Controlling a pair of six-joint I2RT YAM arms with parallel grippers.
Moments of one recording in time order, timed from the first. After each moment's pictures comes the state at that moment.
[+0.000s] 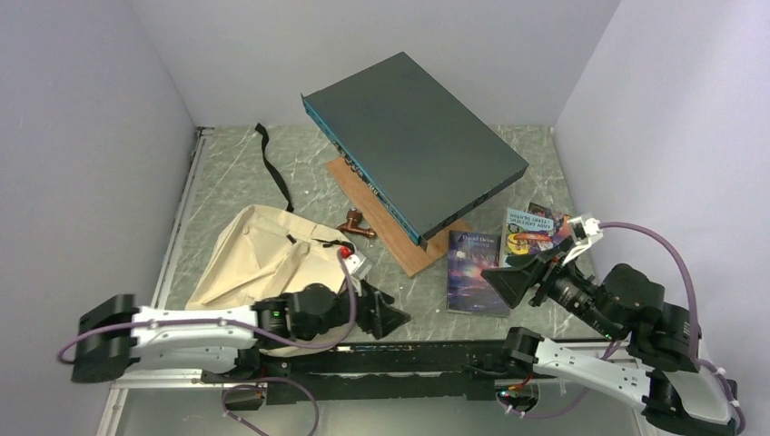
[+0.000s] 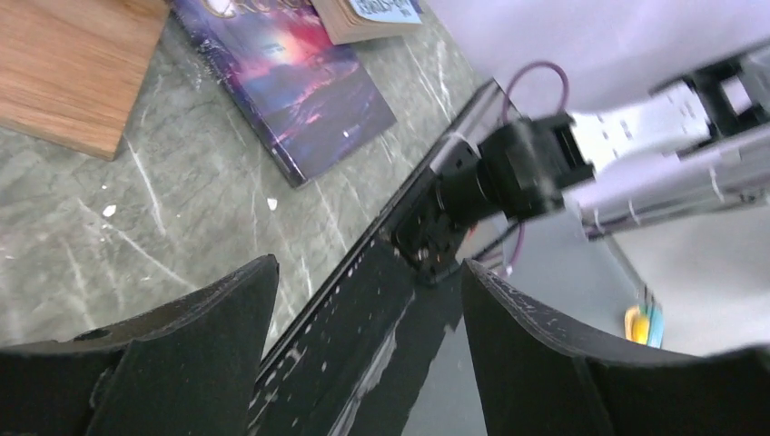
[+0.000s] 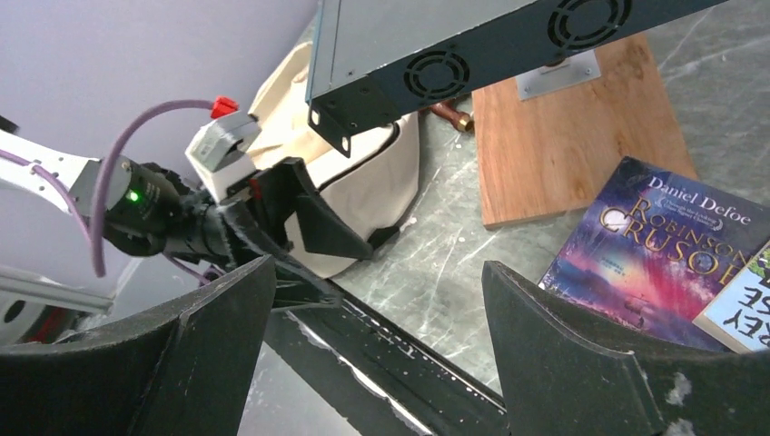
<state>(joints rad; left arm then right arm) -1.33 0.99 0.42 0.41 -0.17 -0.70 1.10 0.36 1.12 -0.97 0.37 0.59</state>
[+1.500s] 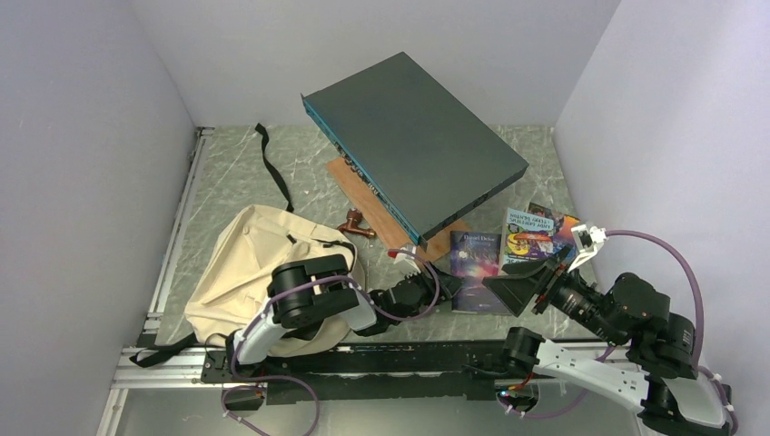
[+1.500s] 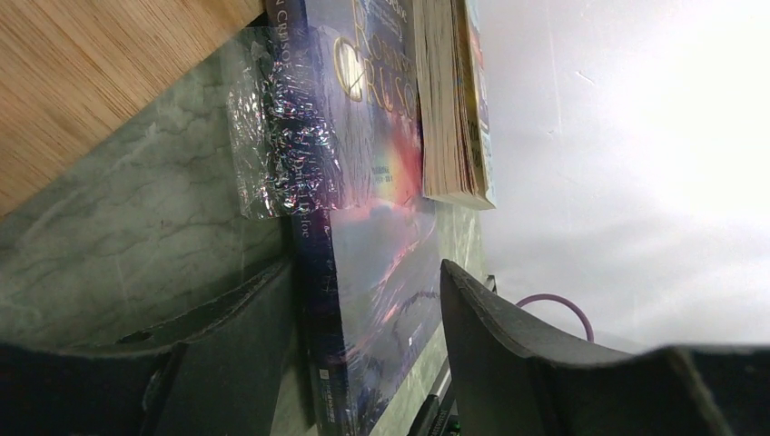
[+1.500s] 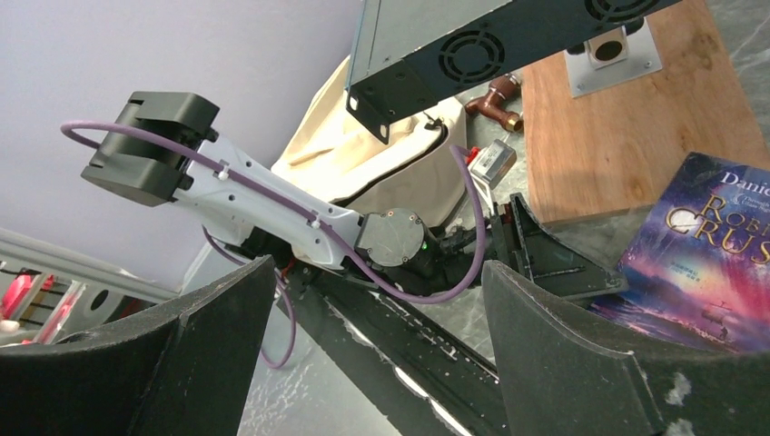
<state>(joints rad) -1.27 2.15 0.84 1.14 -0.42 -1.26 1.10 0.26 1.05 -0.92 0.30 0.65</state>
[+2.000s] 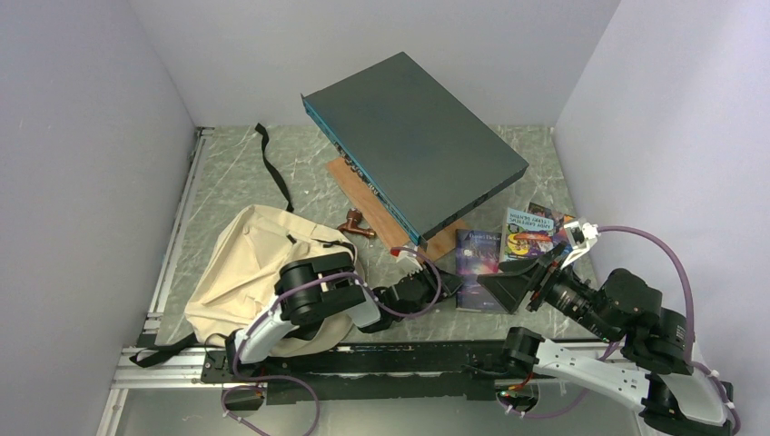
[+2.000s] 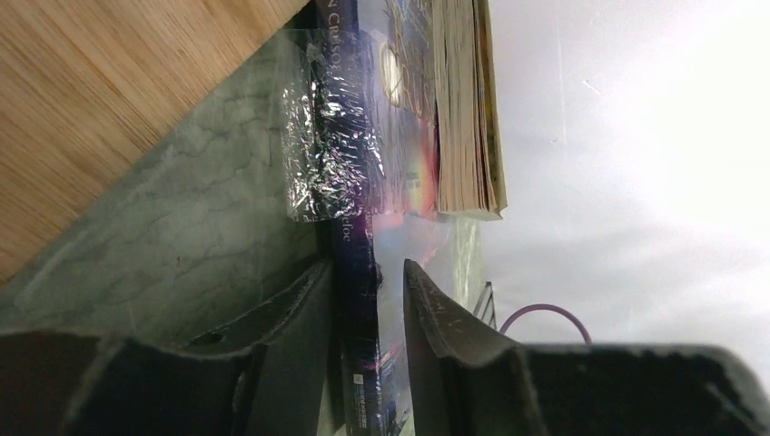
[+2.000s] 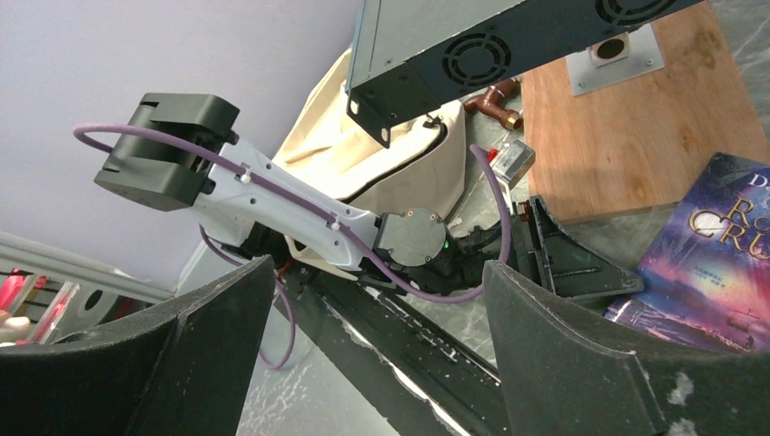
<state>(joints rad) -1.25 2.22 0.89 1.15 -0.38 -1.31 1.10 0.30 1.05 -0.90 0.30 0.65</state>
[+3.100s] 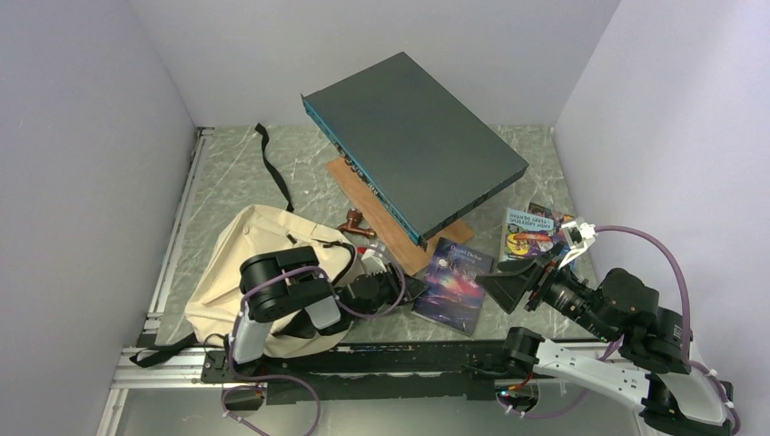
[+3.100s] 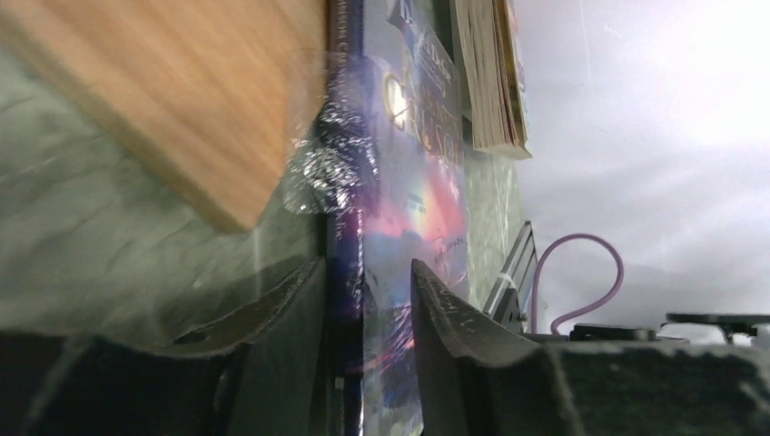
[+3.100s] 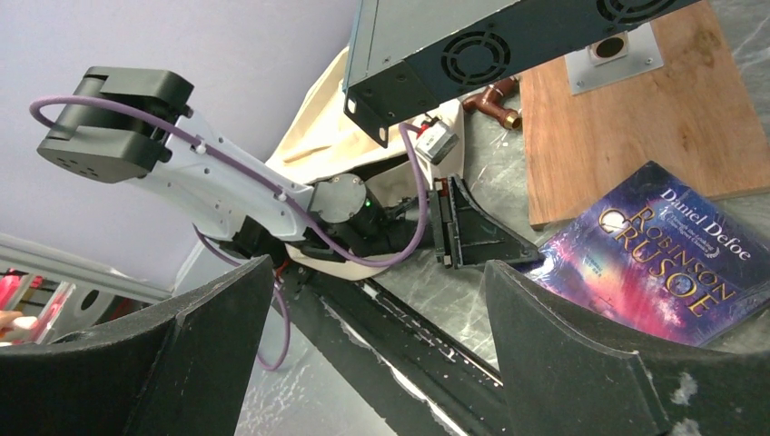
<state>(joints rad) -1.15 1.99 0.48 1.30 -0.24 -1.17 1.10 0.30 1.04 -0.90 0.30 0.65</state>
